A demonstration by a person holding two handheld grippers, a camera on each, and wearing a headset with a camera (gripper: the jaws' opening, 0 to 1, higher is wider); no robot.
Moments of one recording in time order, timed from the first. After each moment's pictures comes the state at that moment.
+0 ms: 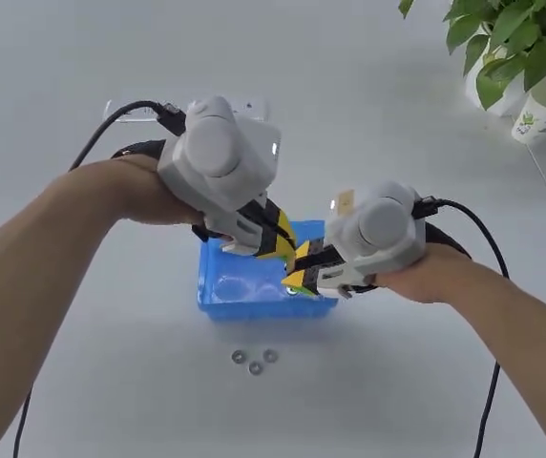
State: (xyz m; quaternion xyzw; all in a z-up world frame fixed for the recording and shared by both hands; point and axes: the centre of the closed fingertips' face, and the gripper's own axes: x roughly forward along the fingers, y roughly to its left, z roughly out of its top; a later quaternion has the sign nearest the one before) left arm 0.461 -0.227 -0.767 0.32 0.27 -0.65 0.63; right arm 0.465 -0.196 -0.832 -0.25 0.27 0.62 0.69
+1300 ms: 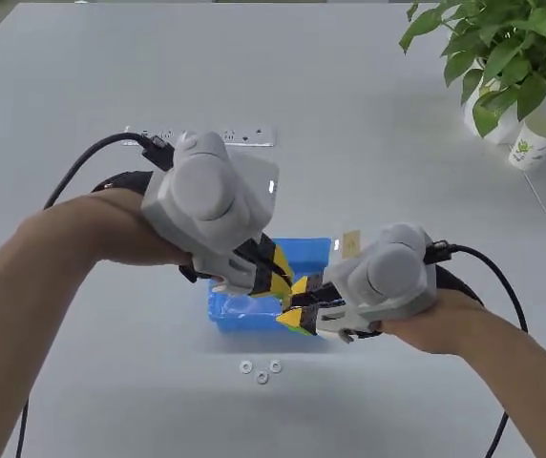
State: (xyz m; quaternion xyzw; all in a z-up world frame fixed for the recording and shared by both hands) left arm 0.411 -0.217 -0.742 0.34 0.28 -0.64 0.63; right arm 0.414 -0.185 -0.804 -0.25 0.24 0.63 0.69
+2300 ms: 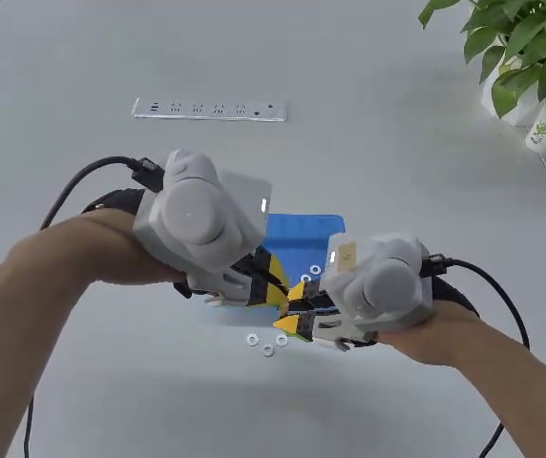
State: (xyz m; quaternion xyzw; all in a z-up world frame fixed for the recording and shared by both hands) left arm 0.383 -0.206 -0.766 0.32 0.28 -0.63 0.65; right arm 0.385 -0.176 -0.827 -0.25 0.25 0.64 0.68
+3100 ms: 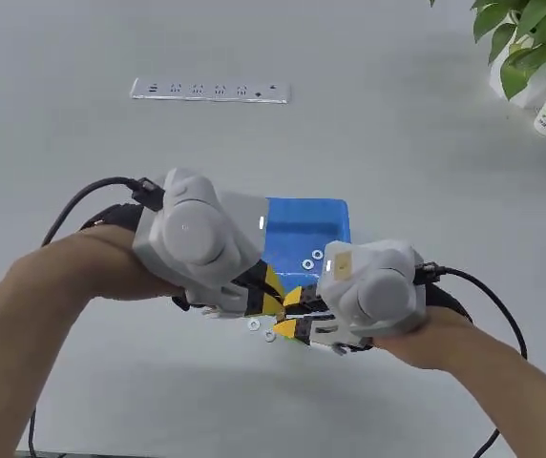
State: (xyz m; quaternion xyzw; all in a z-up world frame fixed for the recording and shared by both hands) left arm 0.370 -0.203 -0.789 0.31 0.30 -0.63 0.65; right arm 0.372 -0.174 -0.850 -0.24 0.26 0.65 0.67
